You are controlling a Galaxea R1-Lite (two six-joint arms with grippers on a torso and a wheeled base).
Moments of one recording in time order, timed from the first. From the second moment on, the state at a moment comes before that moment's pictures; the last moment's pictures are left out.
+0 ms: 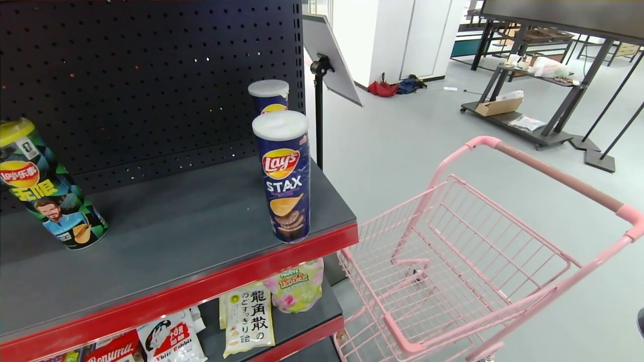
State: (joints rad) left arm 0.00 0.00 0.00 0.00 0.00 0.01; right arm -0.20 0.60 -0.78 0.41 0.15 -0.10
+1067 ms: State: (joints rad) left arm 0.00 0.00 0.00 0.00 0.00 0.01; right arm -0.20 0.59 -0.73 0.40 0.15 -0.15
